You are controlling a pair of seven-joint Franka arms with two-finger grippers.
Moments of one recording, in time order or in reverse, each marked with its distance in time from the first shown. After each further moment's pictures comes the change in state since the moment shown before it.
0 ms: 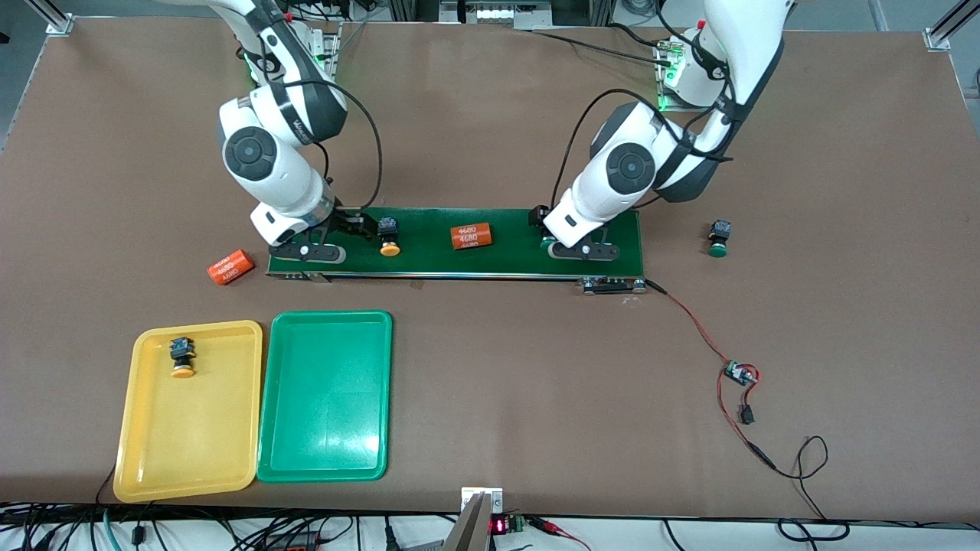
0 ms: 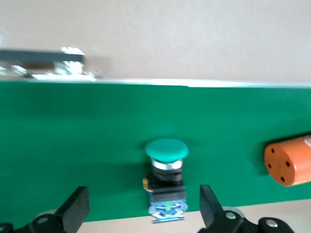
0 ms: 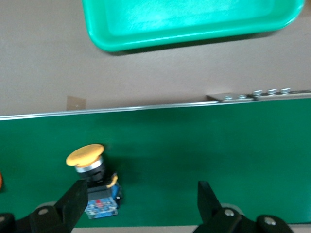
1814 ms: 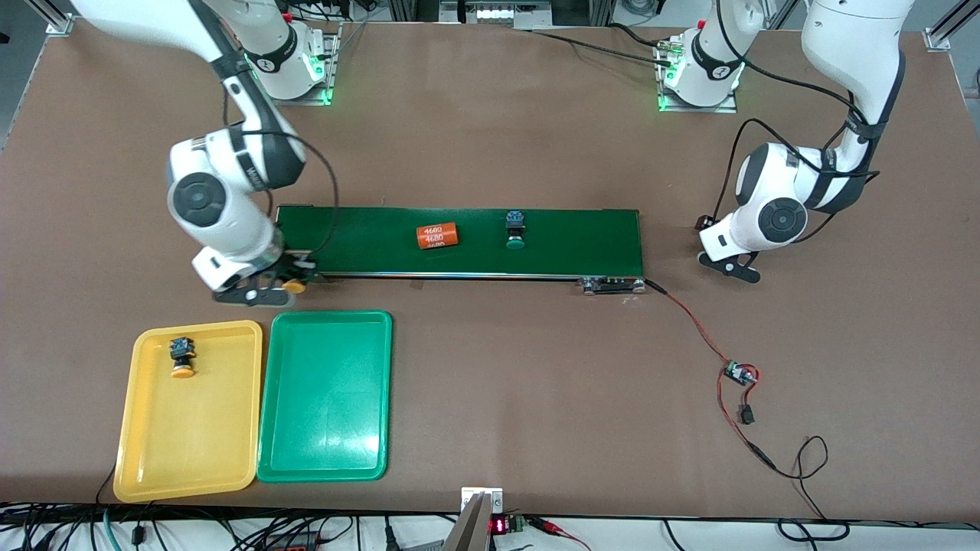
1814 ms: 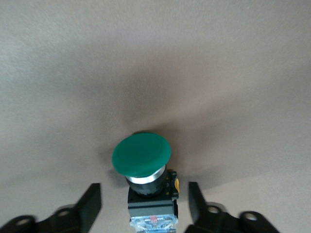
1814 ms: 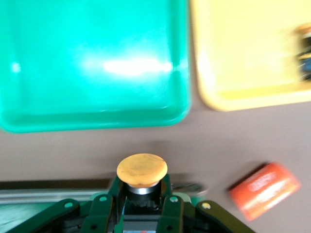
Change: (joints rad) left arm 0.154 -0.006 0.388 -0.322 0.325 0.024 0.702; right arm -0.028 0.100 -0.212 0.173 -0.177 -0.025 -0.208
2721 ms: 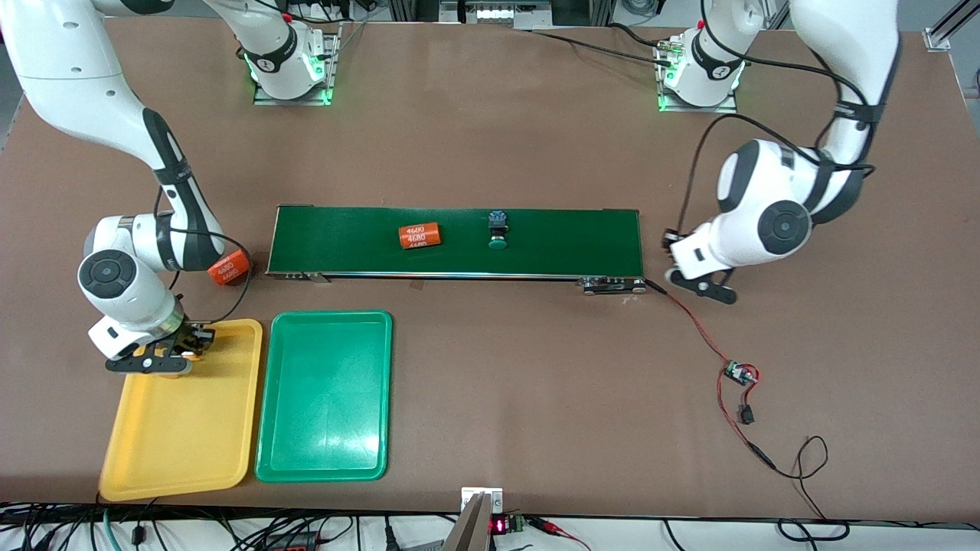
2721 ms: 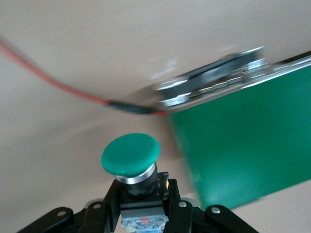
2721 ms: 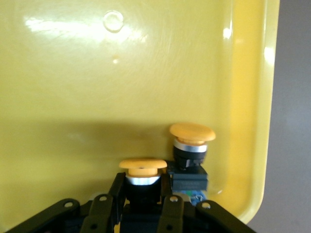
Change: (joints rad) left arm -0.094 -0.033 -0.116 0.316 -0.336 -0.242 -0.056; right arm -0.084 0.351 -0.216 0.264 -0.204 0.277 -0.153
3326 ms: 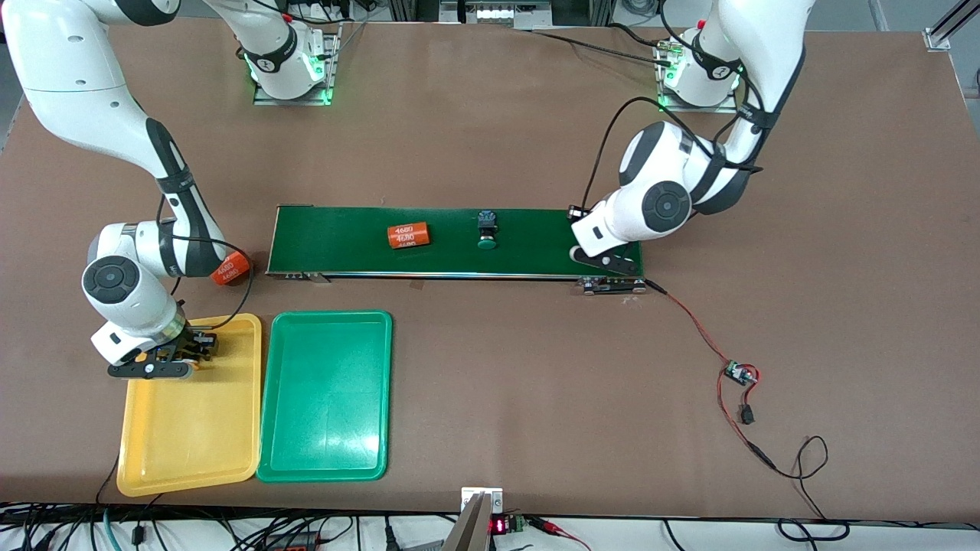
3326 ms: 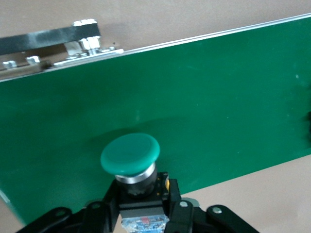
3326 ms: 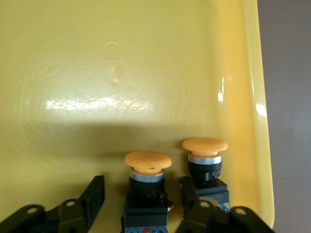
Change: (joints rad) left arm -0.125 0.074 -0.125 0.019 -0.110 0.052 -0.262; right arm 0.001 0.027 0.000 0.018 -0.001 0.012 -0.001
